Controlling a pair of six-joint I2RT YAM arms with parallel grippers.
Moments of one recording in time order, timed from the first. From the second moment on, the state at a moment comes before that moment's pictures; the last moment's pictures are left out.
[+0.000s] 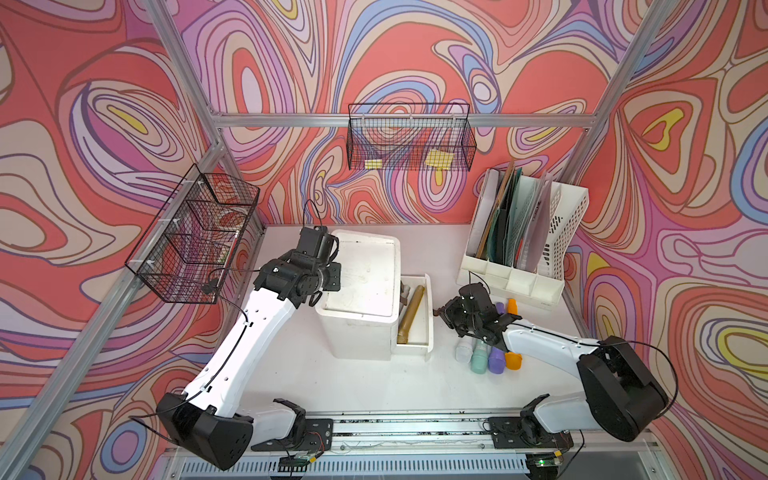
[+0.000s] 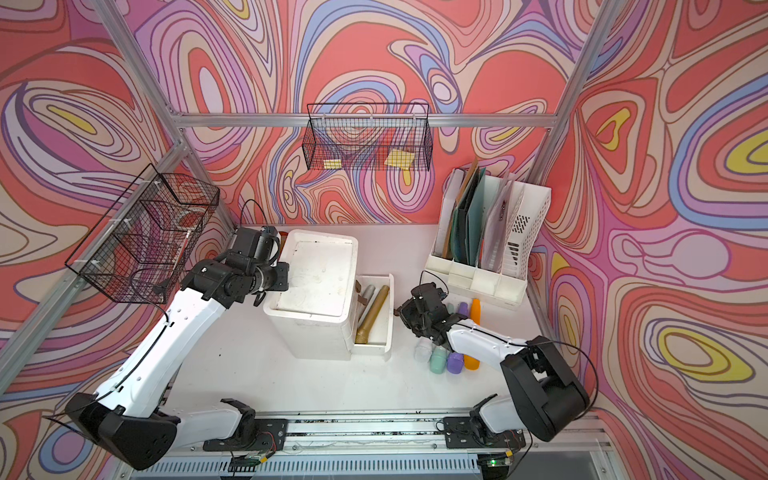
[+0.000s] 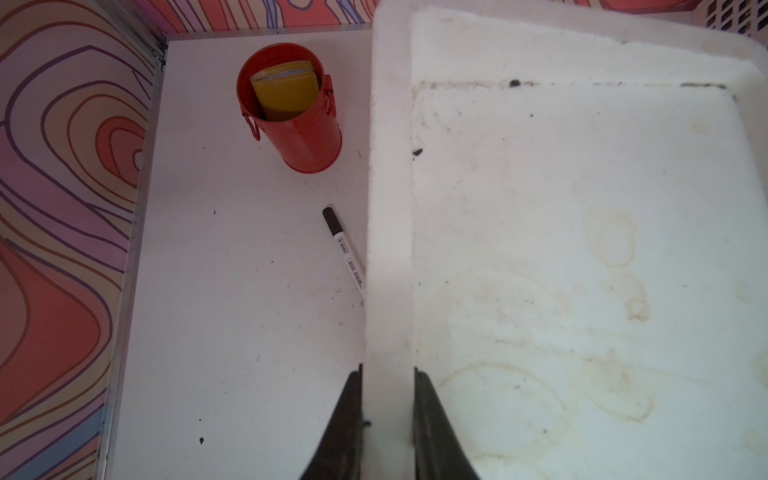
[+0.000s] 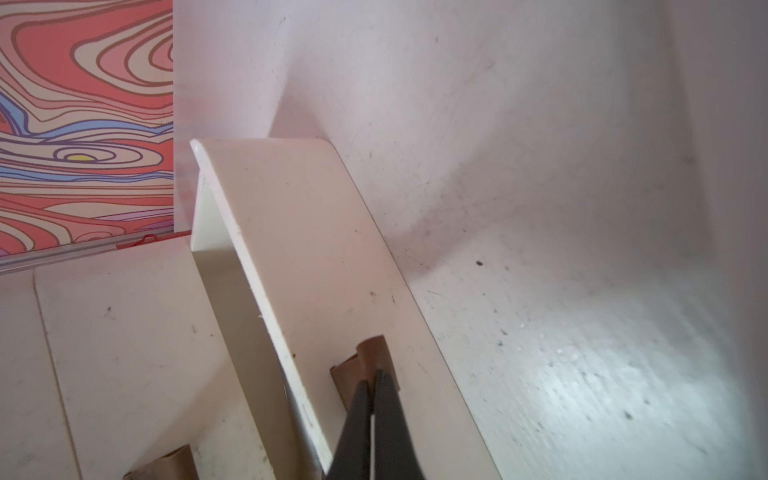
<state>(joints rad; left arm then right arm) -0.37 1.28 1.42 -1.04 -0.22 -0.27 0.49 1.39 0.64 -0.02 -0.09 1.32</state>
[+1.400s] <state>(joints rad) -0.38 1.27 1.40 -1.01 -0.21 -0.26 0.63 1.48 1.19 -0.63 -0.01 1.07</state>
